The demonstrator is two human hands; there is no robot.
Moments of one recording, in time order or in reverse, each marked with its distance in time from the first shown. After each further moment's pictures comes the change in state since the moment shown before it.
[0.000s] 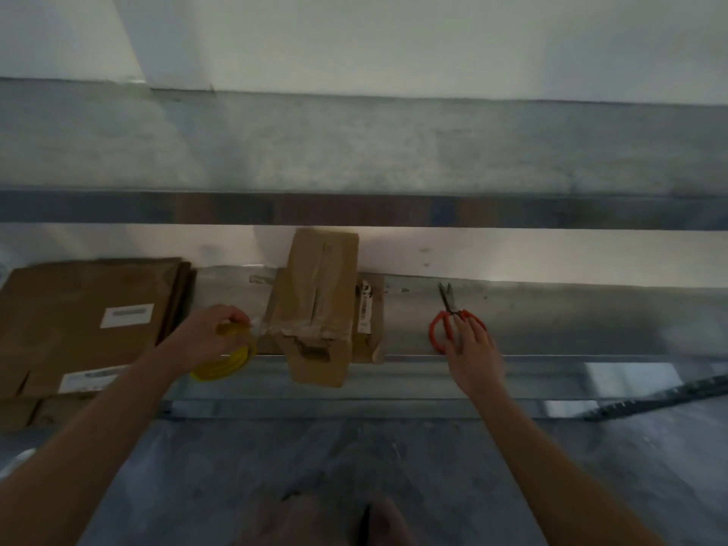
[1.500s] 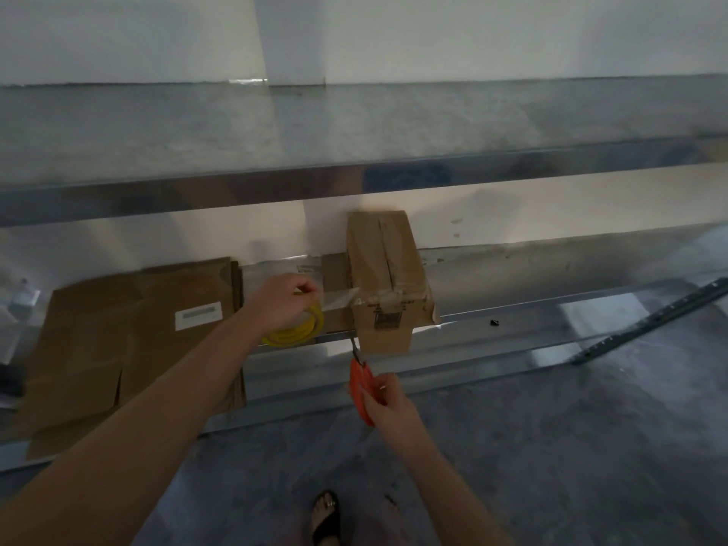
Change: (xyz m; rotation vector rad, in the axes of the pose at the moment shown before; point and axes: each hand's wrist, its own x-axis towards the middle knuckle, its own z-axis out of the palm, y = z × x) left_hand -0.003 -0.022 -0.057 -0.024 -0.078 0.288; right_hand -0.224 -0.278 0.063 0.804 -0.291 0.313
